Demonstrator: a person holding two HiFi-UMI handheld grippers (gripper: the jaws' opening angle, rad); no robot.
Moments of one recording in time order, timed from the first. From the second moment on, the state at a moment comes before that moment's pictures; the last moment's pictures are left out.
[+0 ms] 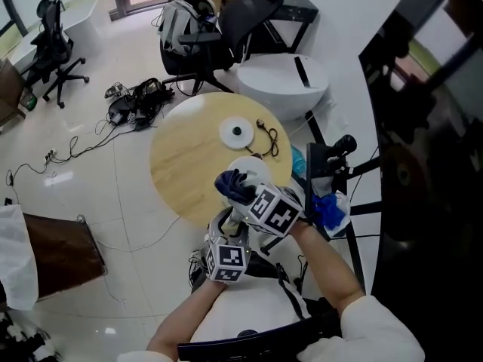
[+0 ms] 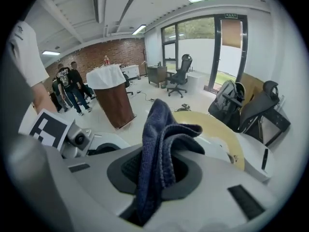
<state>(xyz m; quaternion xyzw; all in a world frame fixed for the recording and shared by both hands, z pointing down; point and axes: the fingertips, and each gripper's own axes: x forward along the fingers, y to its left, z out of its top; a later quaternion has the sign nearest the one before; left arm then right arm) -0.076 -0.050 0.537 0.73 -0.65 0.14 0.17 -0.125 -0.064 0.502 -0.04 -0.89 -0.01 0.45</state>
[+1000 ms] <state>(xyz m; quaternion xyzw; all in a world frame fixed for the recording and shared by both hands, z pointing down) -0.084 -0.052 0.542 0.74 -0.63 0.14 0.19 -0.080 -0.118 0.503 0.10 -0.89 0.05 0.44</state>
